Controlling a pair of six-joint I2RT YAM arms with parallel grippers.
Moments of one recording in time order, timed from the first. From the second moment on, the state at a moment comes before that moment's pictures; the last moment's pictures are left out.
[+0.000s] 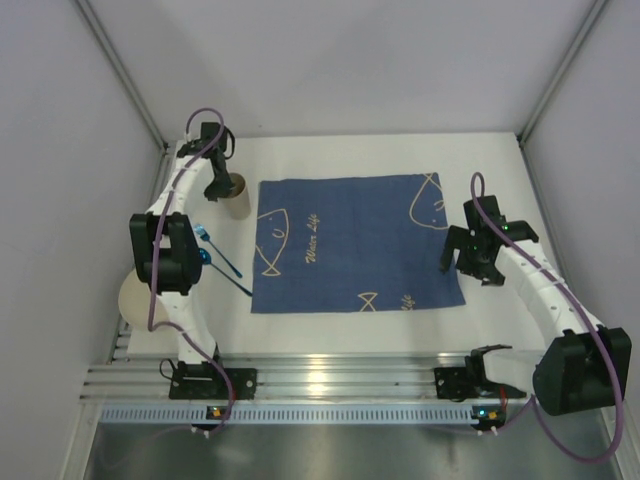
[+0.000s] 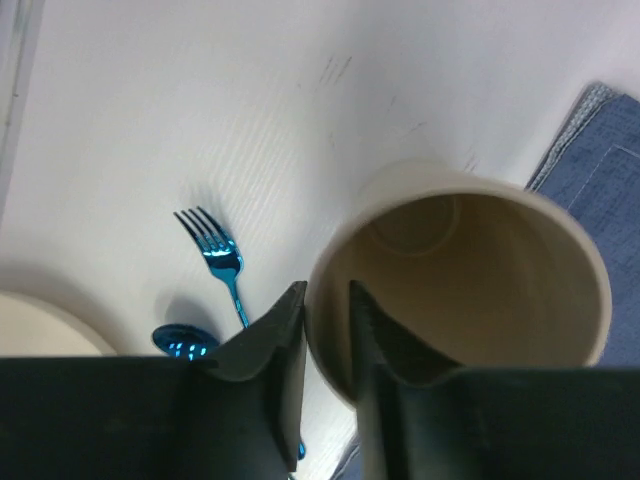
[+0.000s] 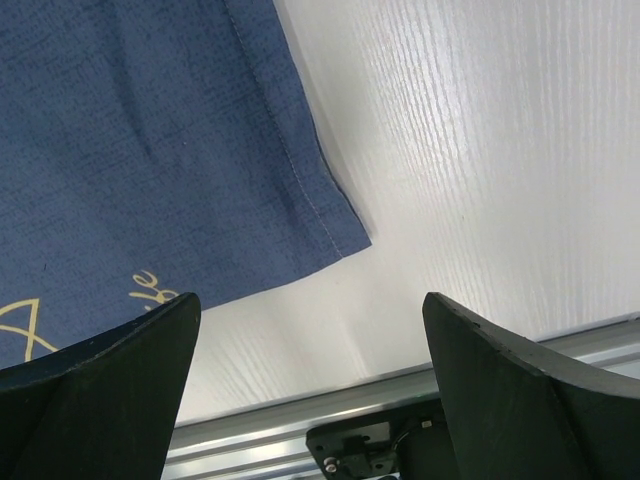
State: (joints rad) left arm -0.04 1.98 1.75 -0.84 -0.32 -0.43; right arm 0.16 1.19 0.93 -0.97 0.17 0.46
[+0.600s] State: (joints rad) left arm -0.11 1.90 1.74 -0.84 -0.22 -0.42; right arm 0.31 1.26 1.35 -0.92 -0.07 0.43
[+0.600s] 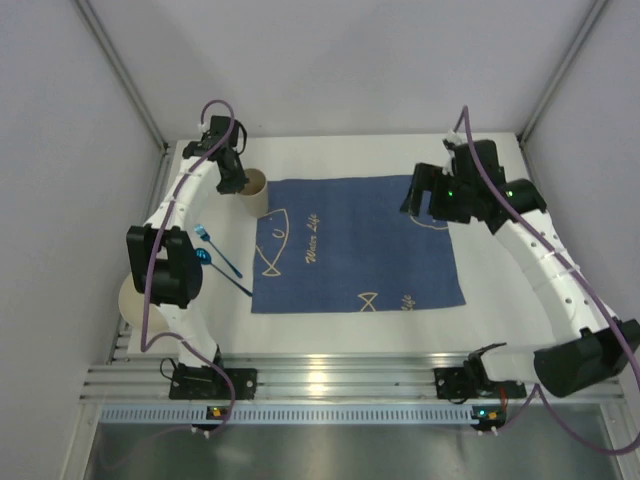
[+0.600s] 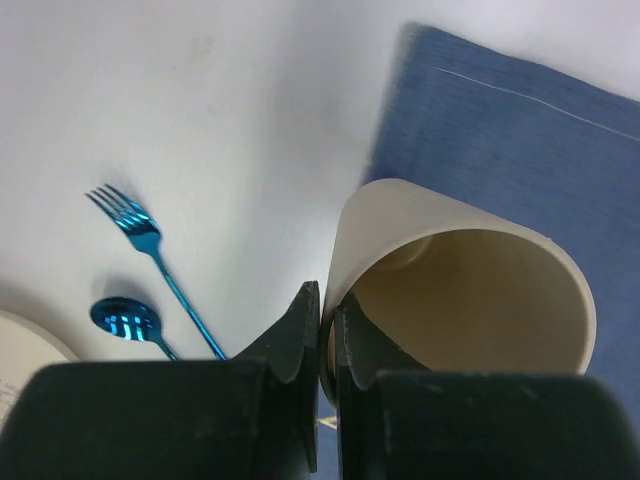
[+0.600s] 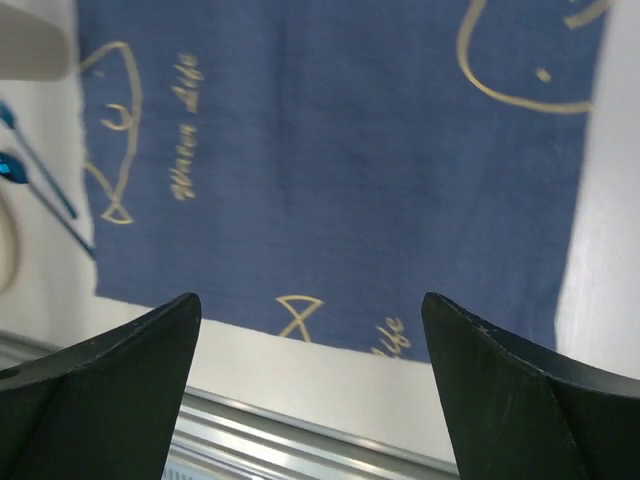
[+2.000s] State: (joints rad) left arm -0.75 1.62 1.69 -0.87 -0.37 -0.62; right arm 0.60 1.79 1.84 -1.04 0.02 0.40
